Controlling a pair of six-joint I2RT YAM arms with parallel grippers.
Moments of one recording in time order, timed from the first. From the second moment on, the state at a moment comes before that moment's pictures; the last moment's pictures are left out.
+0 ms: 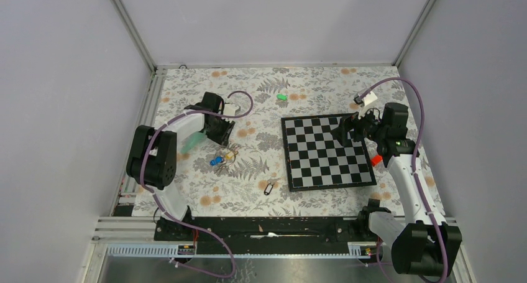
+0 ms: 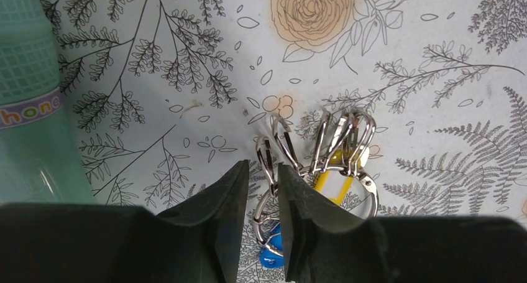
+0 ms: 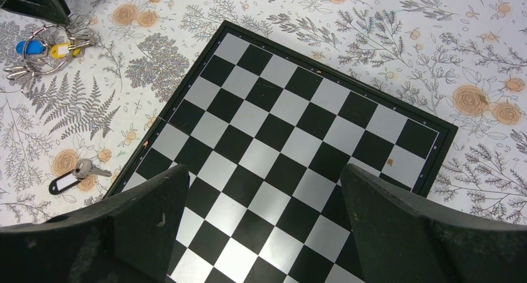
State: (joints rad) left arm -0.25 1.75 1.10 -0.56 0.22 0.27; right arm -0.07 1.02 0.77 -0.32 -0.66 -0.25
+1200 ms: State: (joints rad) left arm -0.20 1.76 1.16 -0.62 0.33 0.28; right arm -0.07 1.02 0.77 -0.32 -0.68 -0.25
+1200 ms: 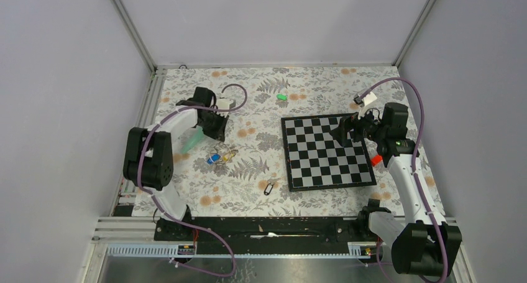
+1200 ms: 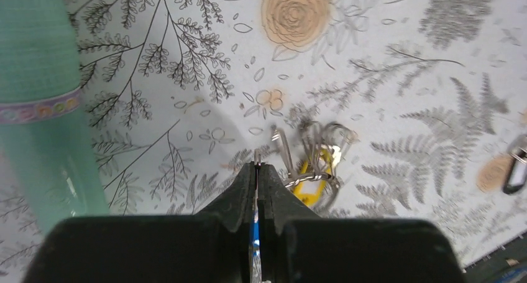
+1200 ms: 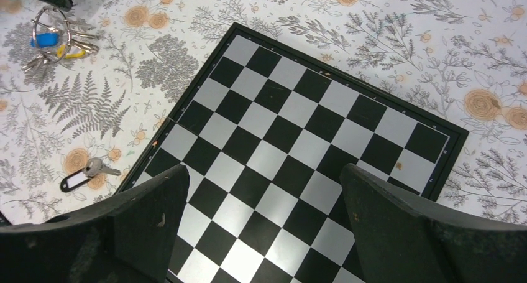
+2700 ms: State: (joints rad) left arm -0.52 1.42 1.17 -0.29 1.02 0.28; right arm 0.42 1.44 1.00 0.09 -1.17 0.09
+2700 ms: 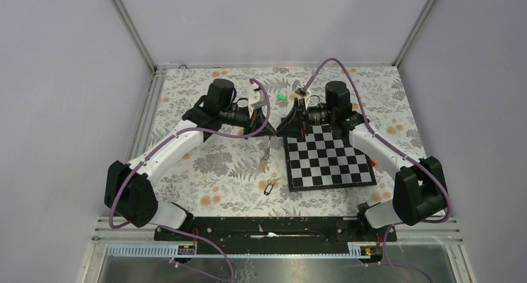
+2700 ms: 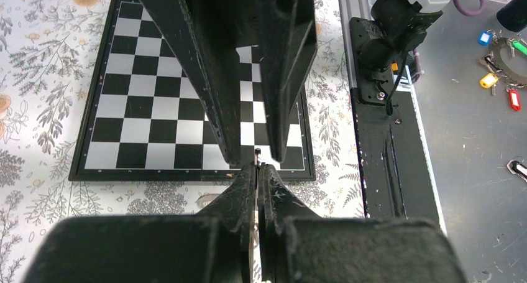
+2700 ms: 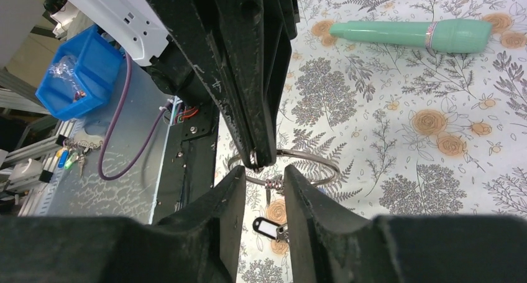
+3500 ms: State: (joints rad) left arm -0.52 1.43 1.13 -0.25 1.02 0.28; right arm 0.43 1.43 1.06 -0.09 -1.13 -0.10
